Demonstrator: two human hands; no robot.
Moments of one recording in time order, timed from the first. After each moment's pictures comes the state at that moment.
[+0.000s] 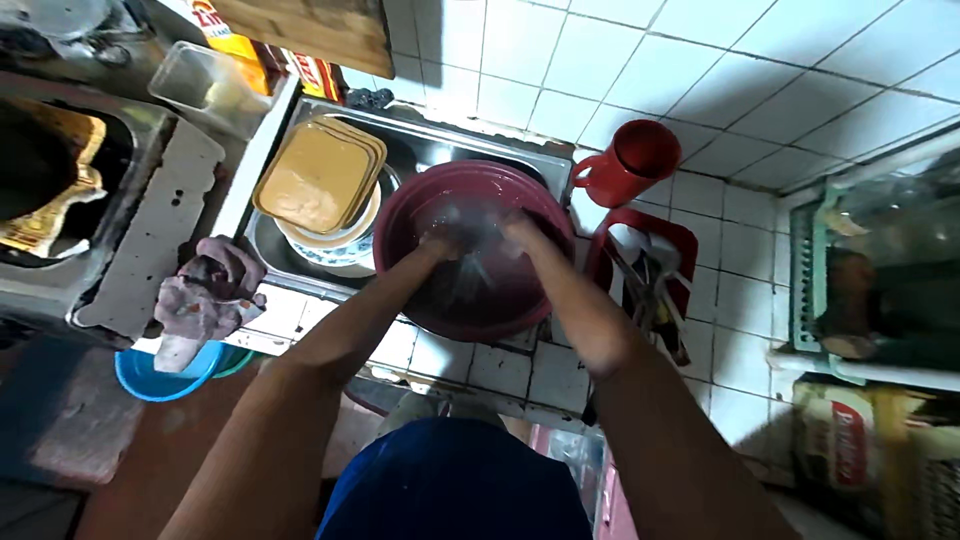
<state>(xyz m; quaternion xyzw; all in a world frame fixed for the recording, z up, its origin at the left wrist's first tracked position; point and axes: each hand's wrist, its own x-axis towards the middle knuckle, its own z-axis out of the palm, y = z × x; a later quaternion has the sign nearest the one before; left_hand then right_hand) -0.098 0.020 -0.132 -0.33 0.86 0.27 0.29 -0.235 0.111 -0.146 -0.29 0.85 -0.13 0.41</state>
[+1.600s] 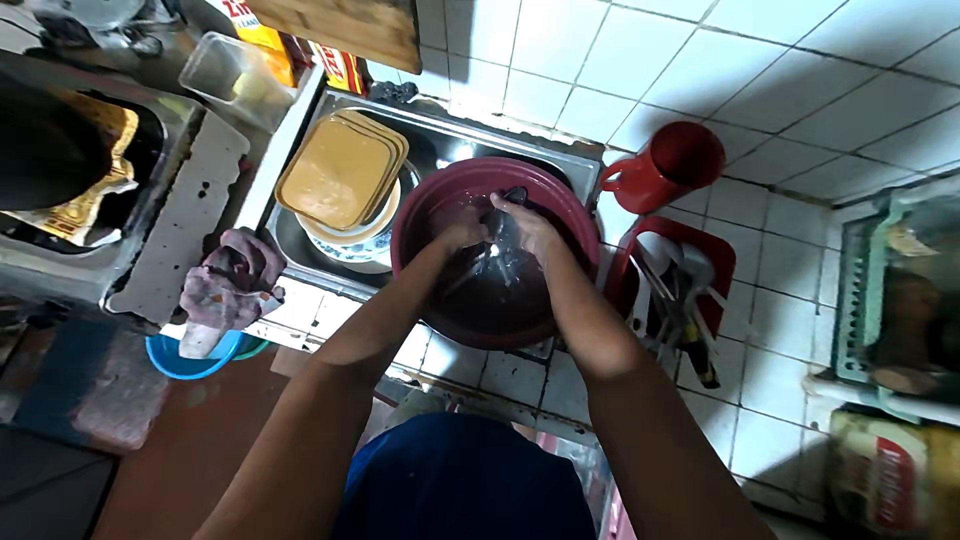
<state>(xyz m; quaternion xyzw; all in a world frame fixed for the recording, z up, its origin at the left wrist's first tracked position) -0.110 -0.006 -0.167 -0.32 0.80 0.51 0.08 -0.234 0.087 -0.172 -0.04 0.68 -0.48 0.56</state>
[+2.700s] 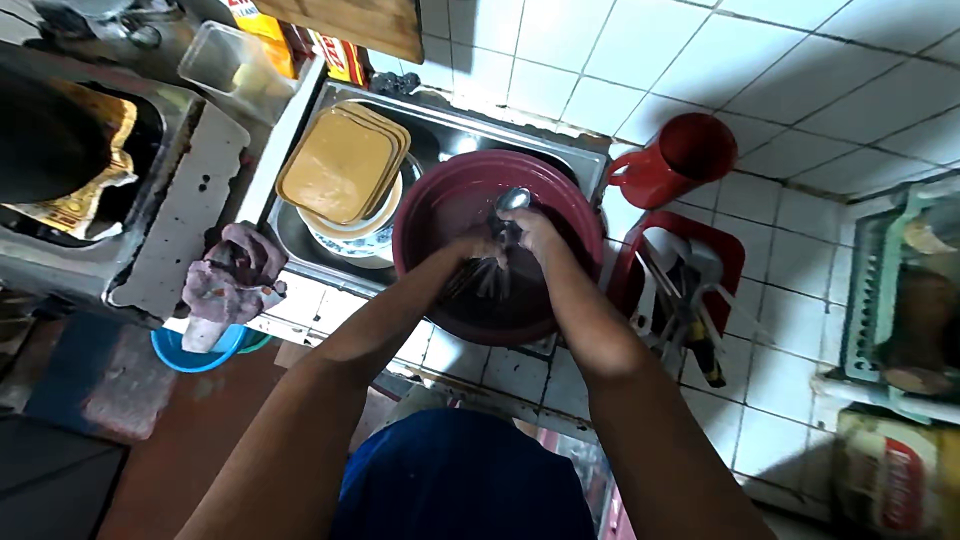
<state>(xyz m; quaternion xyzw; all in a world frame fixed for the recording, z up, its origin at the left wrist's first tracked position) -0.108 0.020 -0.162 -0.33 0.79 0.46 0.22 -0.228 0.083 -0.186 0.00 0.72 -0.47 0.52</state>
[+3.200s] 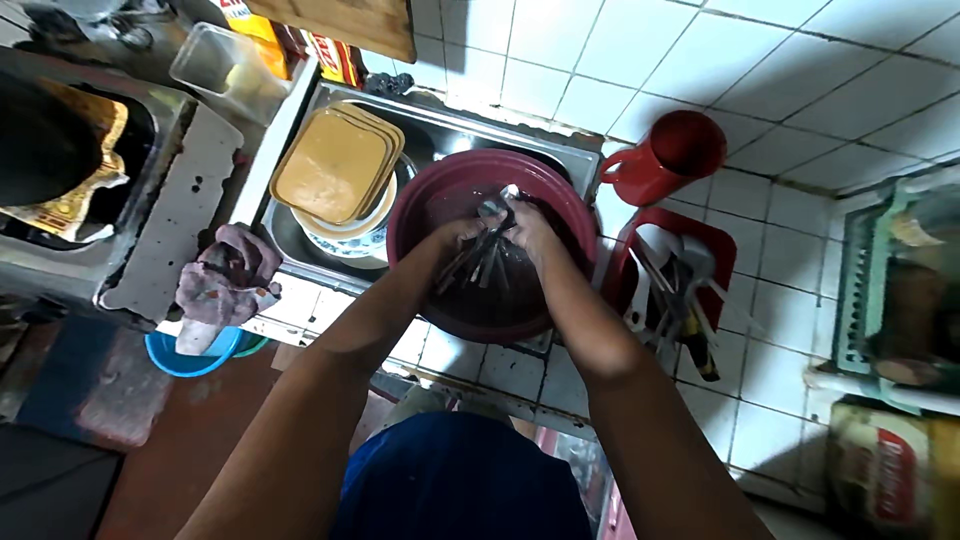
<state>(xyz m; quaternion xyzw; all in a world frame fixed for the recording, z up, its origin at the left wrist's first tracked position) -0.104 0.014 -0.153 -0.37 0.58 0.71 0.11 -0.220 0.086 -0.172 0.07 0.64 -0.59 0.49</state>
